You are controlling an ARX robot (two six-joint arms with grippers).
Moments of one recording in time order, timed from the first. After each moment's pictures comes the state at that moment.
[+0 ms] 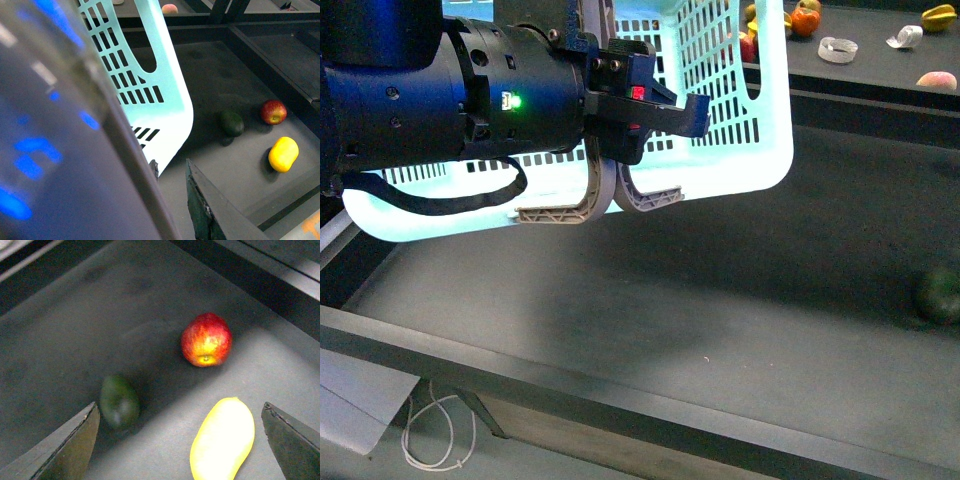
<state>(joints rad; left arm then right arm) -0.39 1.85 0.79 0.78 0.27 -0.03 -0.43 2.19 0.55 1.05 0.22 0.45</state>
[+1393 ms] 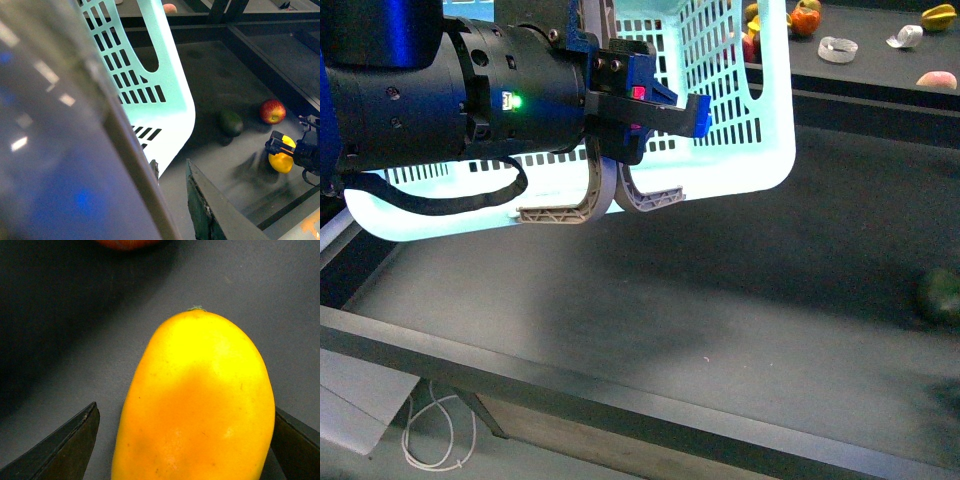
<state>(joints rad) -0.39 1.85 0.79 0.78 0.27 -0.03 -0.46 2.77 1.00 0.85 0.26 0.51</state>
